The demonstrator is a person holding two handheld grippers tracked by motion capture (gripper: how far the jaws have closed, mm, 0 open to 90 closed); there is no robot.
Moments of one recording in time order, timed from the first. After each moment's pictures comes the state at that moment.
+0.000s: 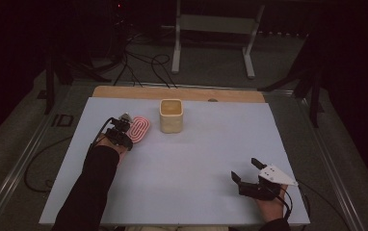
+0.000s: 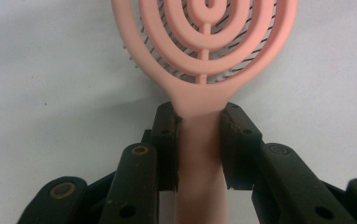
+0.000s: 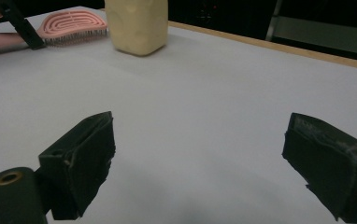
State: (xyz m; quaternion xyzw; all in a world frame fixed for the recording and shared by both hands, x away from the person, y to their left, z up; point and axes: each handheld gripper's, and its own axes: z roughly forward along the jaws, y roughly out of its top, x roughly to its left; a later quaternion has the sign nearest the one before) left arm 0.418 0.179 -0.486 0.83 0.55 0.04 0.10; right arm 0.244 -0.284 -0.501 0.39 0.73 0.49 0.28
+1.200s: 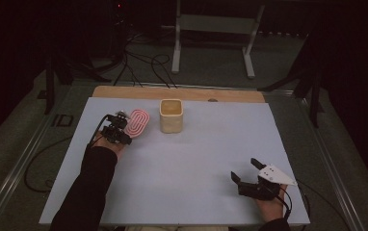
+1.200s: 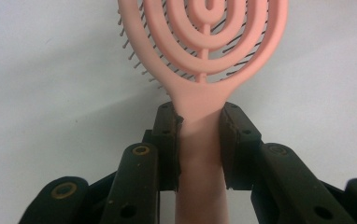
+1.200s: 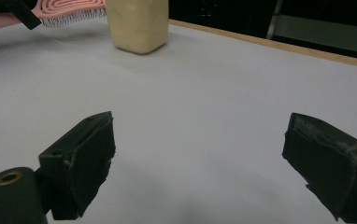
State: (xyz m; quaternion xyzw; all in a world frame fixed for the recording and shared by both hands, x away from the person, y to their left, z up) left arm 0.407 0.182 -0.464 0.82 0.54 0.09 0.16; right arm 0.244 -0.283 -0.502 0.39 0.73 0.49 0.28
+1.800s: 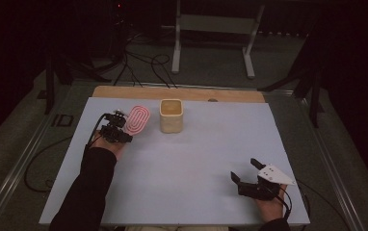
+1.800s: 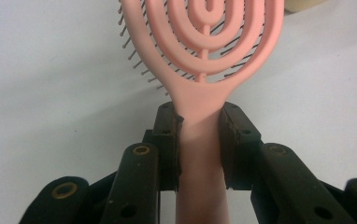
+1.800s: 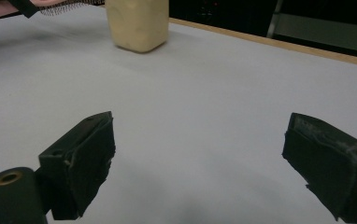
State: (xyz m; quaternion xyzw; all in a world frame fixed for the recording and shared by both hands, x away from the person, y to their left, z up) left arm 0.400 0.185 -0.452 0.81 0.54 0.10 0.21; right arm 0.244 -0.283 -0.502 0.39 0.73 0.49 0.28
